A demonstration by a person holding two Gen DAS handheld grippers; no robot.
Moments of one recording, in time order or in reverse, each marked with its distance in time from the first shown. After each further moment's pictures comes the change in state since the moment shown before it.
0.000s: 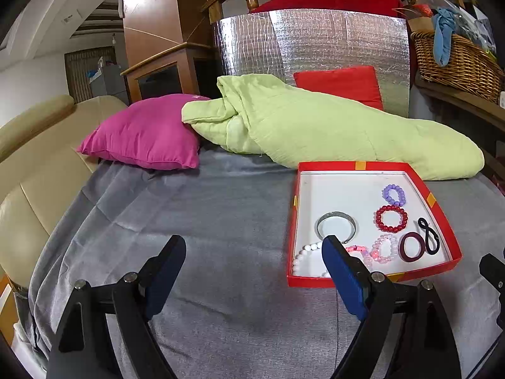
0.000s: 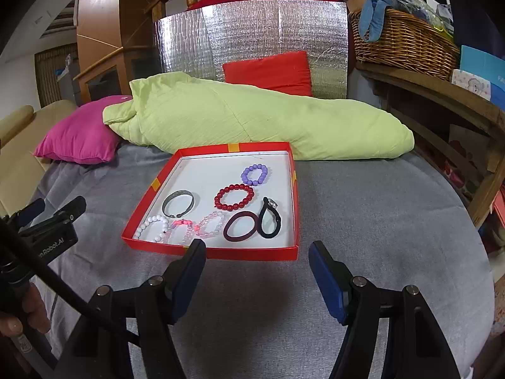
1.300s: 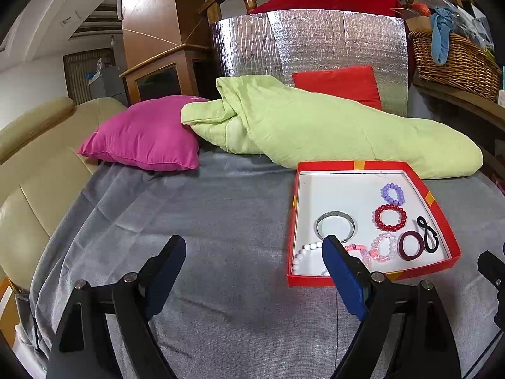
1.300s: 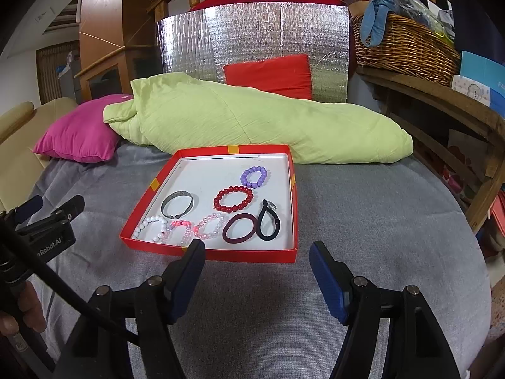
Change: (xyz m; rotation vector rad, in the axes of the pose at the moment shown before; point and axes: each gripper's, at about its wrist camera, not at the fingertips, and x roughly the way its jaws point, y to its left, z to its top) left arm -0.003 0.000 -0.001 0.006 -0.003 -0.002; right arm -0.001 0.001 0.000 -0.019 -0.011 -0.007
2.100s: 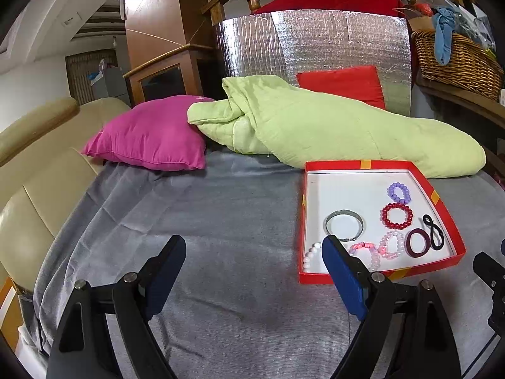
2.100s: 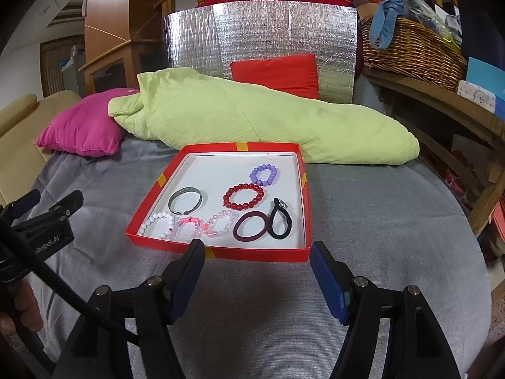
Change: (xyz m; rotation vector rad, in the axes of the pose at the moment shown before) left arm 0.000 0.012 -0.002 0.002 -0.001 0.017; right arm 0.003 0.019 -0.001 -0.024 0.011 0.003
